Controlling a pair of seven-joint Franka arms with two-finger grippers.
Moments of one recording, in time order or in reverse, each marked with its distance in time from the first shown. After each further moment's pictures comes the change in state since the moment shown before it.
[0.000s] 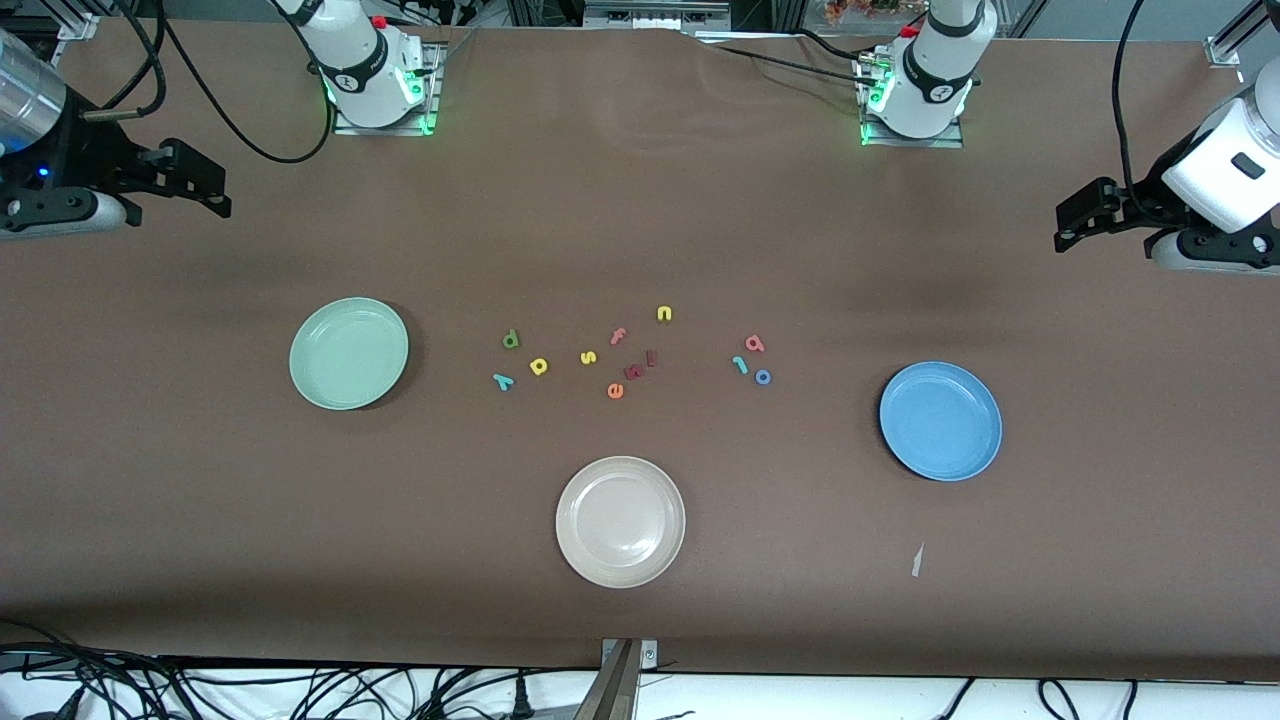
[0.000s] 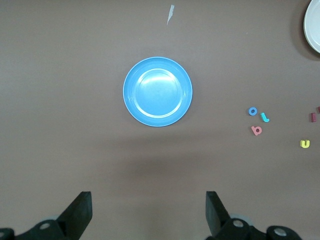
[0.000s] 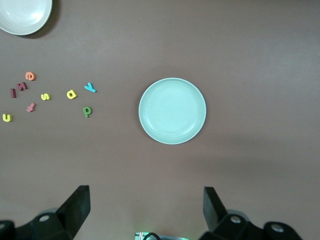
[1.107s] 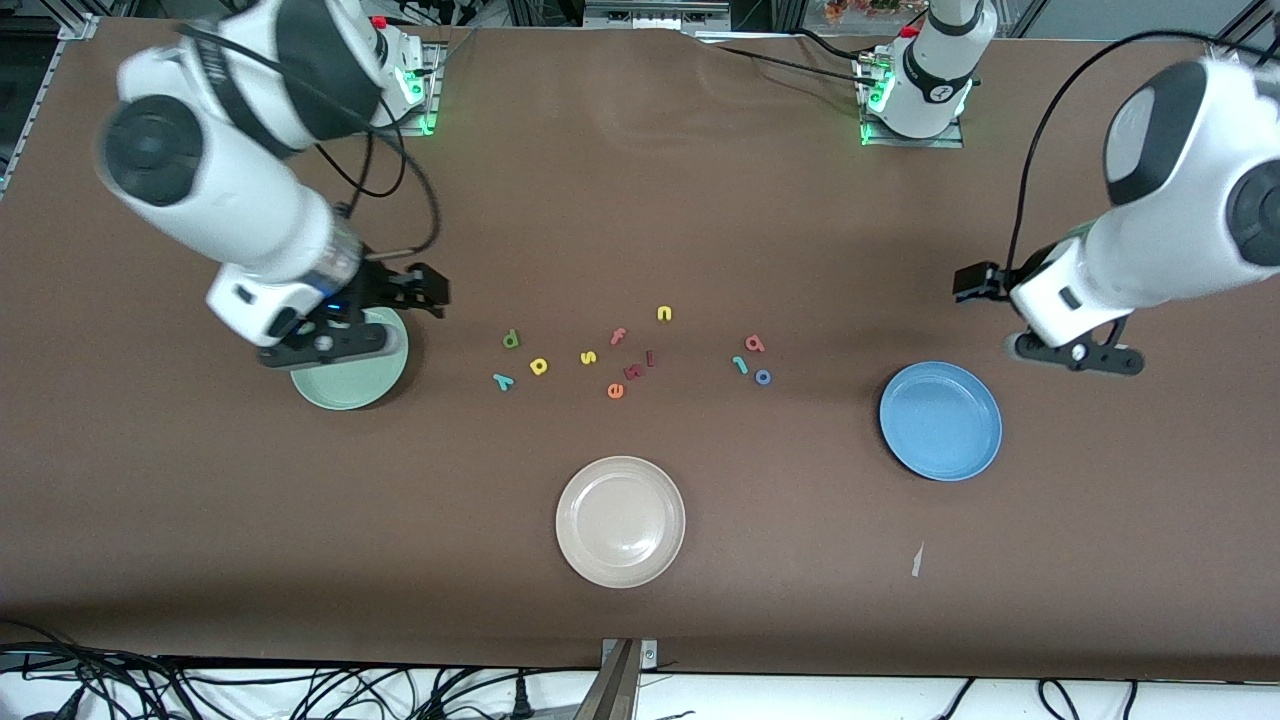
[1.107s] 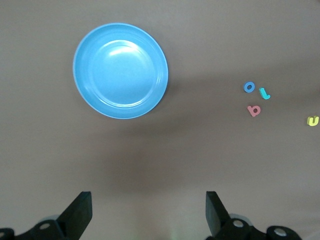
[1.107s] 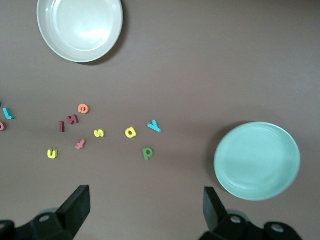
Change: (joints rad) left arm -0.054 0.256 -0.042 0.026 -0.015 0.019 0.000; right arm 0.309 0.342 0.009 0.144 0.008 0.238 0.249
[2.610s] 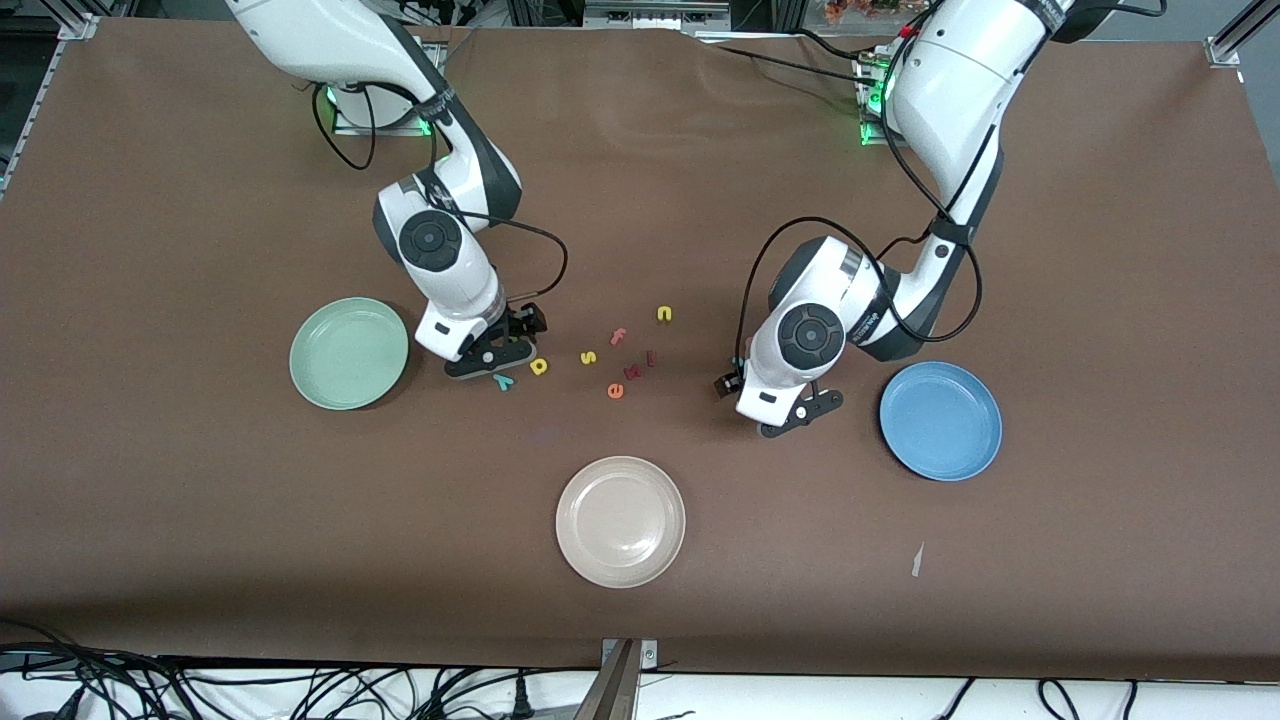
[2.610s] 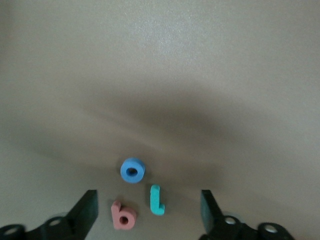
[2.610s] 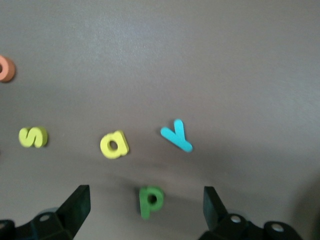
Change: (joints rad) left arm -0.345 0.448 -0.017 -0.018 -0.002 0.583 -0.934; right arm 0.105 0.154 -0.005 -0.577 -0.092 0.798 0.022
